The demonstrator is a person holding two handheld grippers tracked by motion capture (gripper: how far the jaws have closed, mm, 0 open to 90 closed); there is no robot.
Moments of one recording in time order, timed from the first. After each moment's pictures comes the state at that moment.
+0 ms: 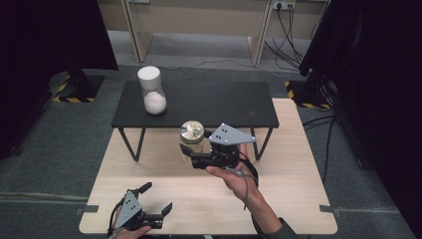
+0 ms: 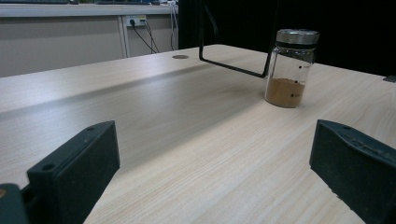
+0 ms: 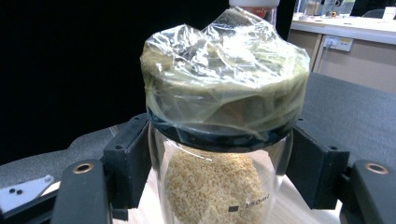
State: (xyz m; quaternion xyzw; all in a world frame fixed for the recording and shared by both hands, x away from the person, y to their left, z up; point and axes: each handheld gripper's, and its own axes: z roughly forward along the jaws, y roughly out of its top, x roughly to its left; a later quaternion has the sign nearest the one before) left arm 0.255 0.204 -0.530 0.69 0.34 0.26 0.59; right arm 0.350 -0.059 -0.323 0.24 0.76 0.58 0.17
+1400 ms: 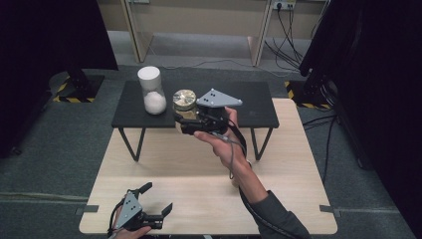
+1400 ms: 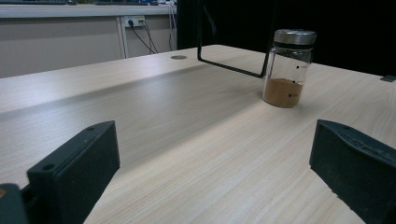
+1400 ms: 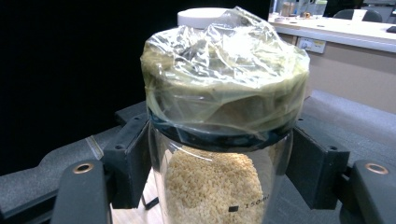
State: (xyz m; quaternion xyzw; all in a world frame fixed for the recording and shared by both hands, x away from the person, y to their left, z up) left arm 0.254 0.203 -0.530 0.69 0.33 0.26 0.59; right arm 0.407 -0.030 -0.283 0.27 0.75 0.56 0.20
